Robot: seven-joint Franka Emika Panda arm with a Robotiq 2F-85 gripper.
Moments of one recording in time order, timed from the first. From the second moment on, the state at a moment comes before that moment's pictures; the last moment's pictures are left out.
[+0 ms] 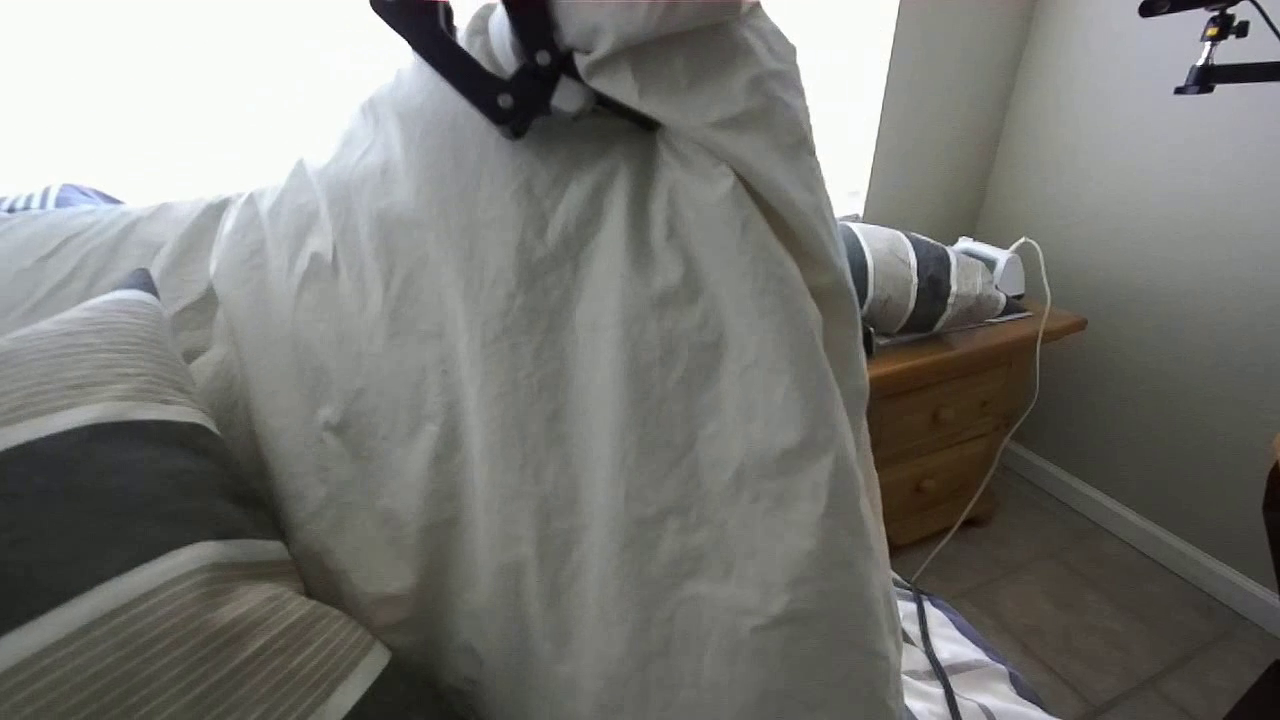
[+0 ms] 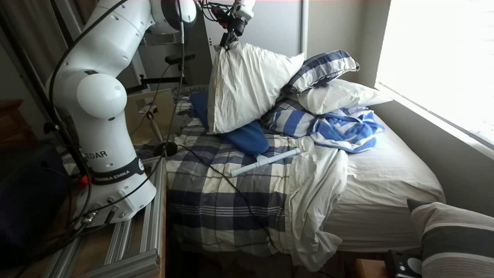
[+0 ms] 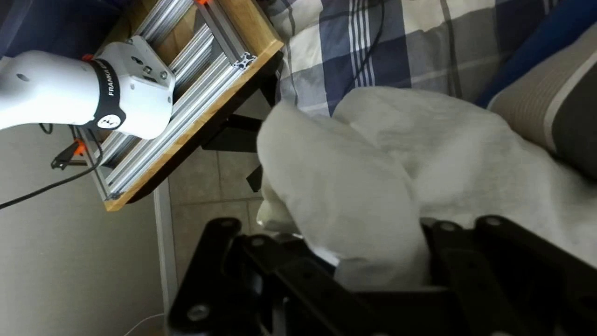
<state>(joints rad) 0.63 0.77 -0.01 -0.72 0.16 0.95 1.40</state>
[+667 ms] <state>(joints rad) 0.57 0.62 -0.06 -1.11 0.33 1.01 1.65</state>
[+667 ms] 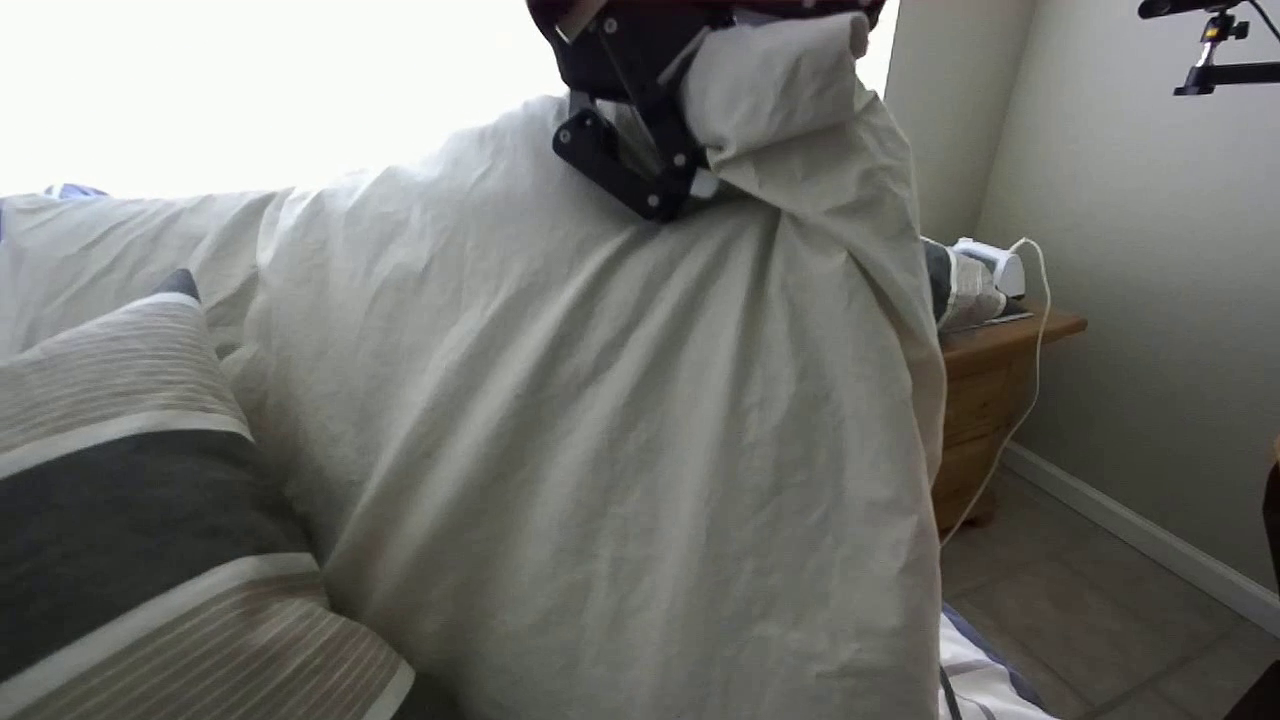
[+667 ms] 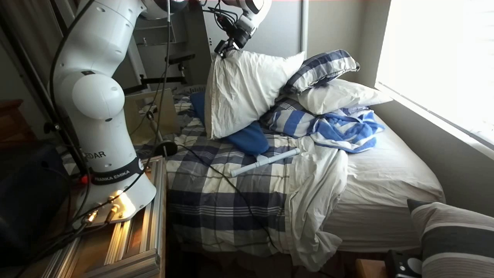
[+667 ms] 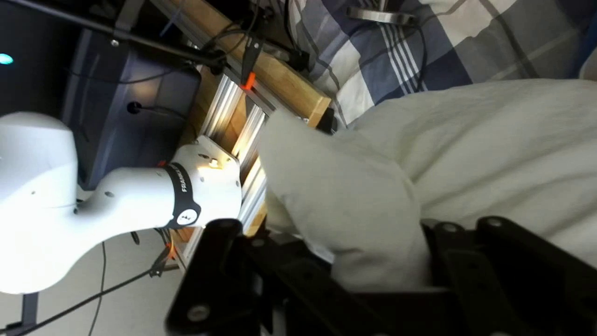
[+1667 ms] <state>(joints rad) 0.48 0.33 0.06 -1.71 0.45 1.21 2.09</state>
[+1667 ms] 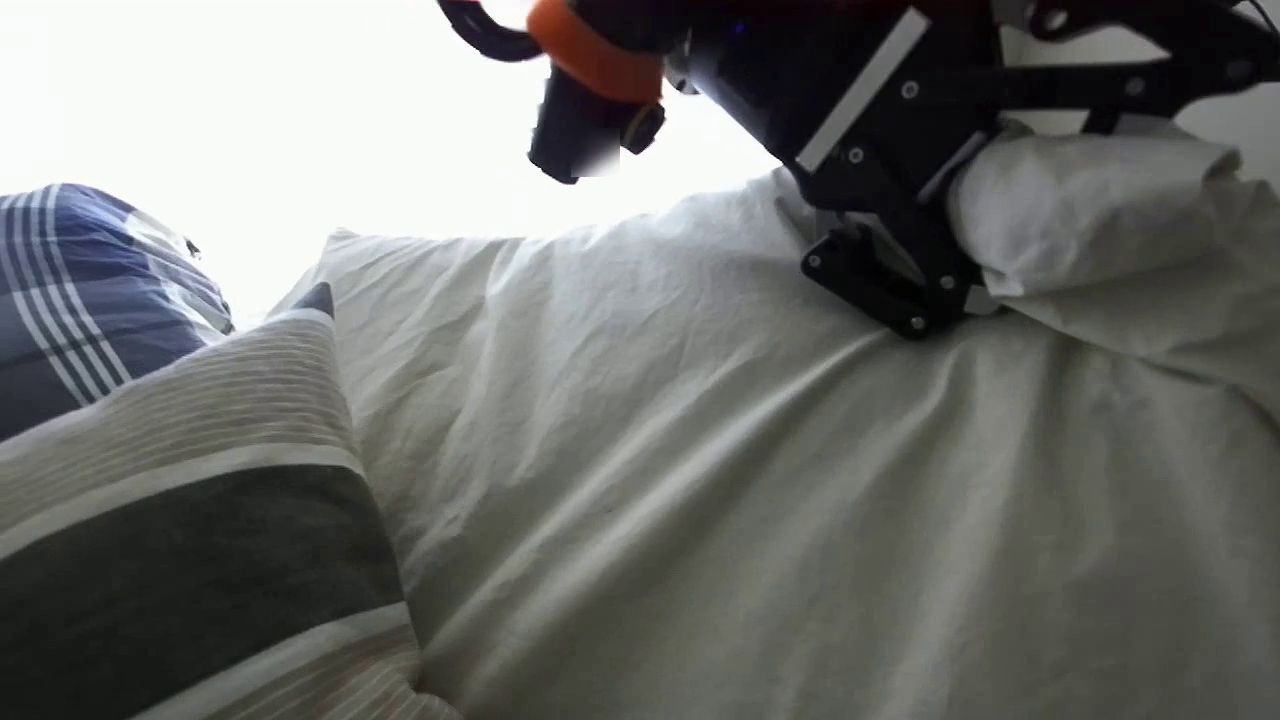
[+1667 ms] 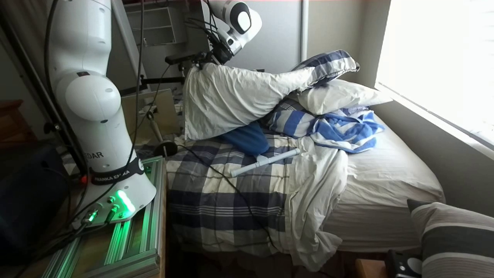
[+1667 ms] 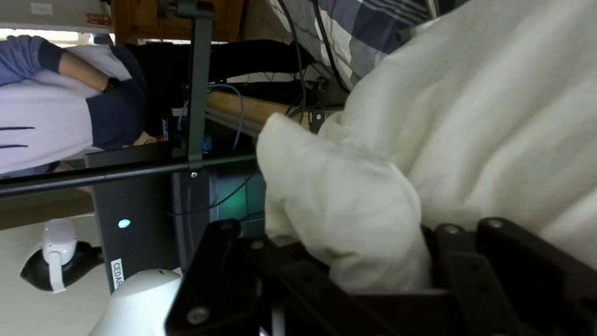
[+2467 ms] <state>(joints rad) 0.39 -0.08 0.19 -2.24 0.08 1.64 1.95</state>
